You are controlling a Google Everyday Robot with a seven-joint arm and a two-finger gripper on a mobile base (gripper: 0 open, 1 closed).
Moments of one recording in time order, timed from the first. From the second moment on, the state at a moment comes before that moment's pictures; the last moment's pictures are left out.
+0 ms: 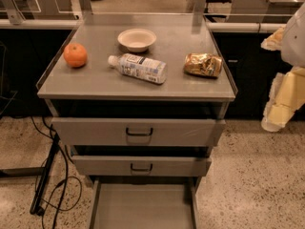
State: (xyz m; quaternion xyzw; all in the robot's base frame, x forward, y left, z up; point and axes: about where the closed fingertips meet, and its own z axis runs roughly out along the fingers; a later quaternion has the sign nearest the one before) arm 0.439 -0.215 0.978 -0.60 0.78 -0.04 0.16
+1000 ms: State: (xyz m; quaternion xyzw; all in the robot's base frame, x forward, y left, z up) arm 0.484 -0.160 0.998 -0.57 0.76 0.08 0.29
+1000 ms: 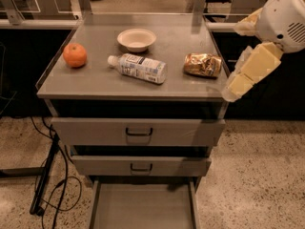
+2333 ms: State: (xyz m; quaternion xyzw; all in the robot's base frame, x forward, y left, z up) arm 0.510 -0.099 0.973 -0.54 0.77 0.11 0.32
